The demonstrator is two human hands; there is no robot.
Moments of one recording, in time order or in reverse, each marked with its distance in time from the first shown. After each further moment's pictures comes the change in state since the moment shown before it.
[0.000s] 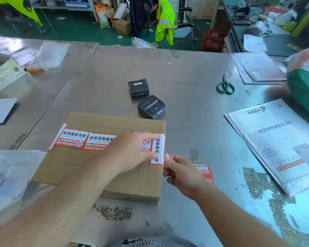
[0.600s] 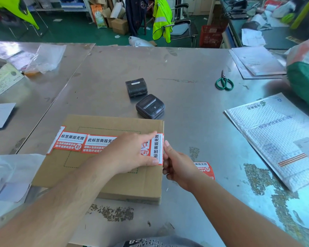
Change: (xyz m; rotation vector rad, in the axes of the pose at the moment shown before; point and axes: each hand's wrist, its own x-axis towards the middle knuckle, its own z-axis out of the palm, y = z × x) left_hand 0.006 -0.001 -0.001 0.059 -0.138 0.034; right_hand 0.016 -0.012 0.004 -0.076 0.103 0.083
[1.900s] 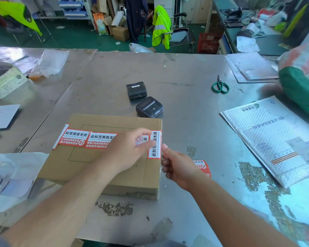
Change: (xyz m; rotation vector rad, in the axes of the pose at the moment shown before) left_hand -0.019 0.000 0.015 -0.198 0.286 0.004; right_hand -0.024 0.002 0.003 0.096 0.027 0.015
